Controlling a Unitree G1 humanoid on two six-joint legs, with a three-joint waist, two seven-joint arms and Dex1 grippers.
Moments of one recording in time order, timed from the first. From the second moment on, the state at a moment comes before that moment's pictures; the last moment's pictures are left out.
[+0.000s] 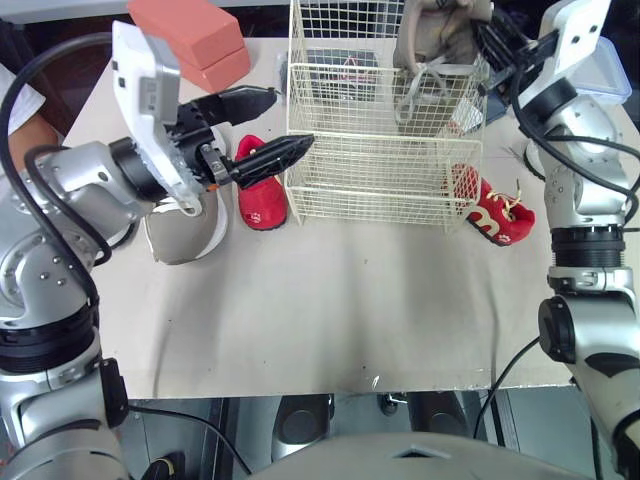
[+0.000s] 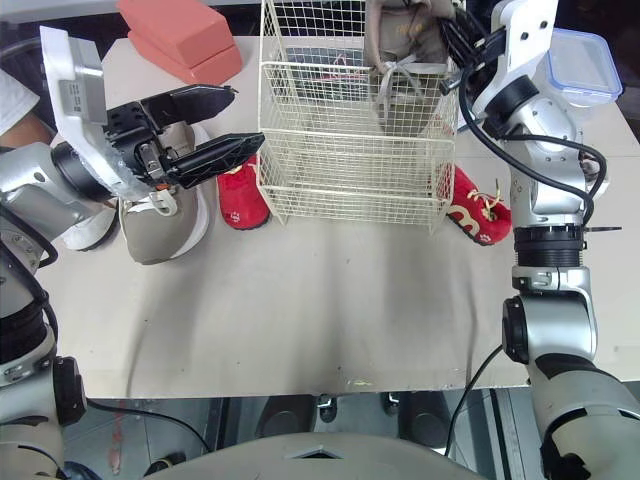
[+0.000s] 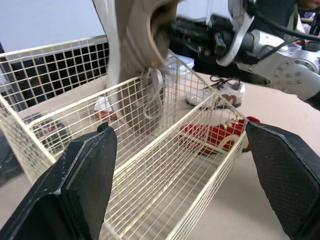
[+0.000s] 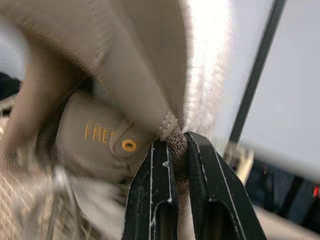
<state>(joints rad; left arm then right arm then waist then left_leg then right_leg) -0.53 0.85 0.29 -0.44 -0.94 0.81 -0.67 -0.84 -0.40 -0.11 0.26 0.29 0.13 0.51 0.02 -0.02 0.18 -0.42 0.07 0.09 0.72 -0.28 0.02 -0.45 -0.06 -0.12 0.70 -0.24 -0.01</state>
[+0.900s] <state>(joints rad) -0.42 0.86 0.37 -0.30 -0.80 0.71 -0.72 -0.59 -0.60 -0.22 -0.17 0.53 0.37 0.66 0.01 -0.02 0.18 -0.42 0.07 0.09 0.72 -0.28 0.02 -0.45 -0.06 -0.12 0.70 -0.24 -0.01</state>
